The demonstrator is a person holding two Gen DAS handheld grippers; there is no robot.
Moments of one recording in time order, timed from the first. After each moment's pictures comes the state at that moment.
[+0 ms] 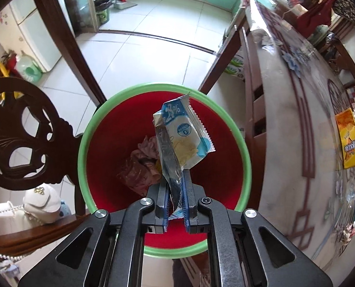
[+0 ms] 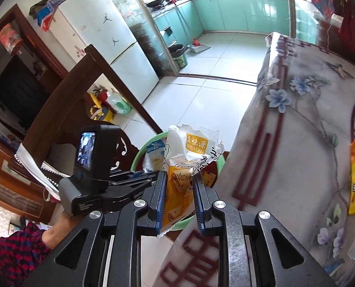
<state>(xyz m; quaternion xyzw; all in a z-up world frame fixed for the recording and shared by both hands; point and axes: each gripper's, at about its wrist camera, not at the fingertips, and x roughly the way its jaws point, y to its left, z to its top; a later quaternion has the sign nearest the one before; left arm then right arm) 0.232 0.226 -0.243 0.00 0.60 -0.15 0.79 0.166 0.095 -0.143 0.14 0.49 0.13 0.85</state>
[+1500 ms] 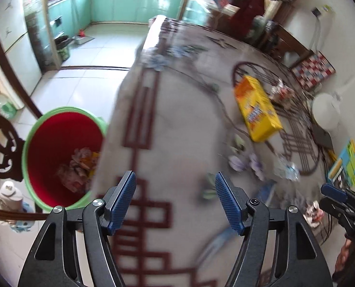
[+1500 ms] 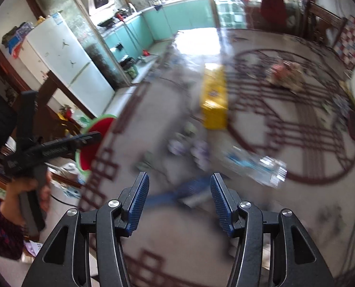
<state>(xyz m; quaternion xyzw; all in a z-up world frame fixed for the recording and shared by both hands) 0.086 0.072 -0.152 0.02 0.51 -0.27 0.82 -0.085 -0.145 -0.131 0.17 0.48 -0.03 0.86</state>
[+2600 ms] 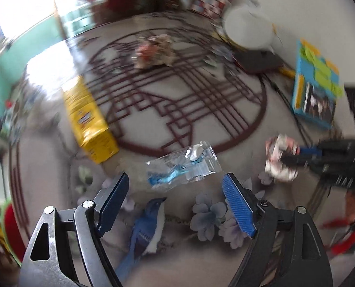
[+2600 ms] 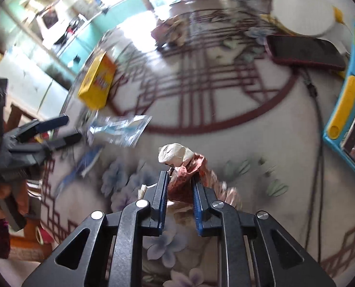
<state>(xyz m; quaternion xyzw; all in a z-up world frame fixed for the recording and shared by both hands) 0.000 -0.150 -0.155 0.25 0.46 -0.45 0.72 -0.164 -0.297 -0.185 0.27 0.49 -0.11 0.82</state>
